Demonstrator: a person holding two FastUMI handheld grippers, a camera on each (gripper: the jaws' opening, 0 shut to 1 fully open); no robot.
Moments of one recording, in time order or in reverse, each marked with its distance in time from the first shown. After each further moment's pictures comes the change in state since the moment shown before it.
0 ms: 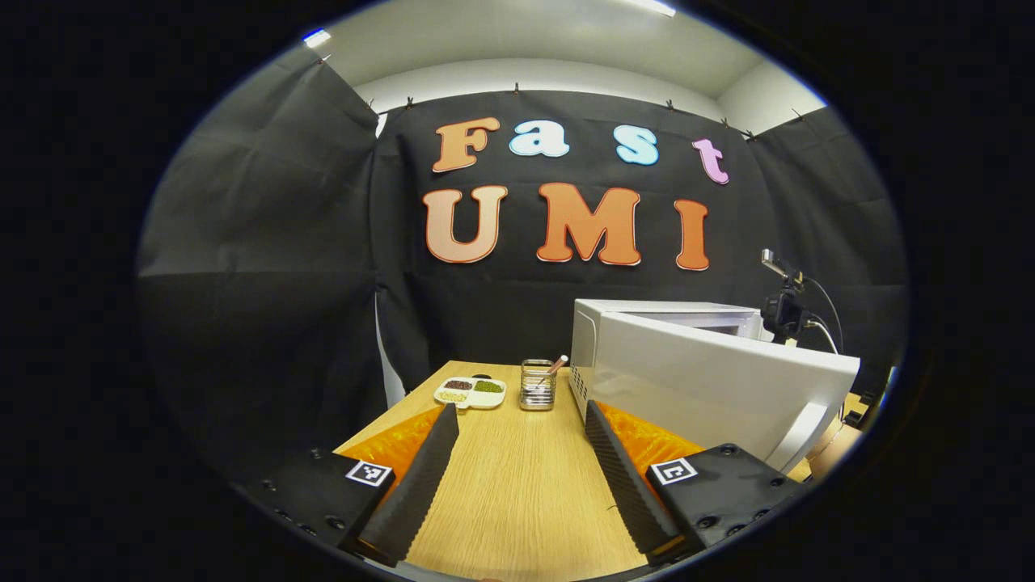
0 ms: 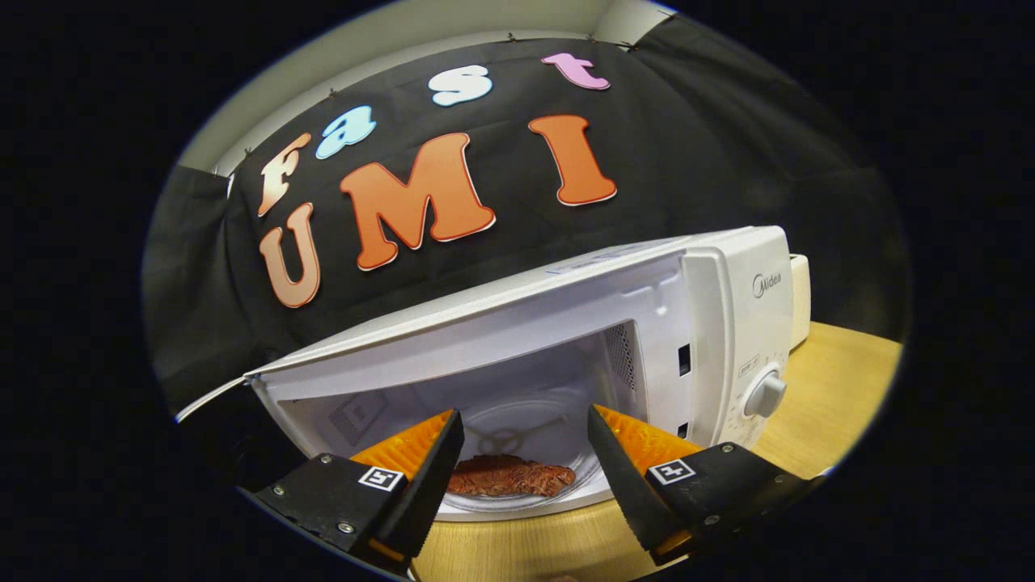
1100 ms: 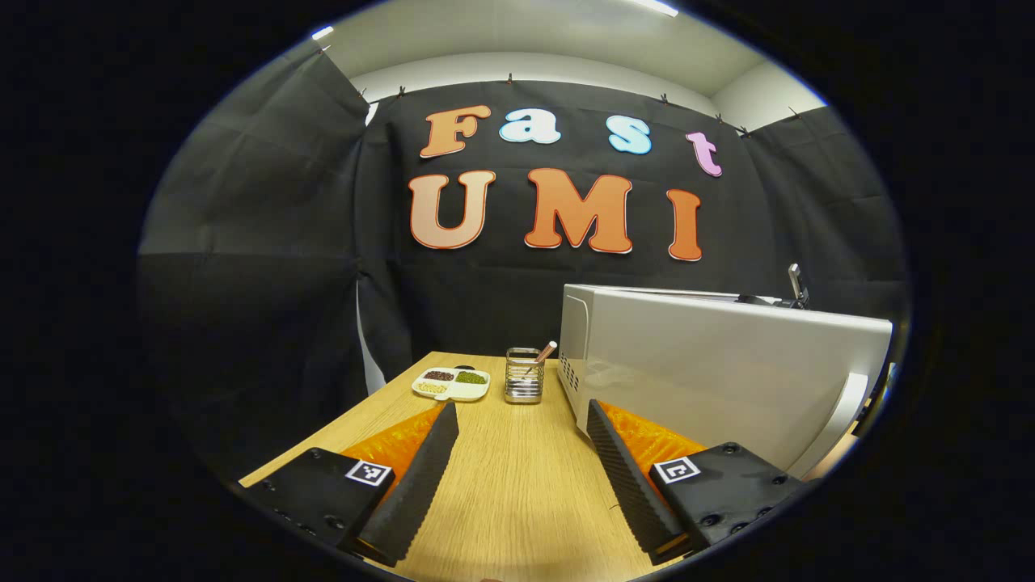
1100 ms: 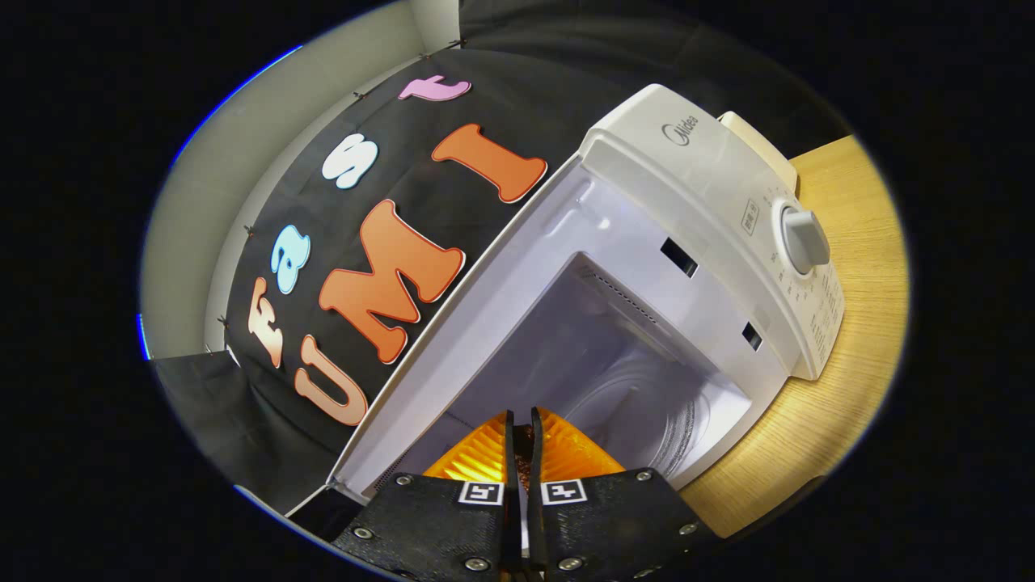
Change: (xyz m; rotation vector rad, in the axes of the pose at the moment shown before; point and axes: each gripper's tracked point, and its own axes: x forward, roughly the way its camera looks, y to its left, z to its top) left arm 0.042 -0.010 -0.039 0.005 0.016 -0.040; right arm 0.036 0.022 -0.010 0.617 -0.052 0.078
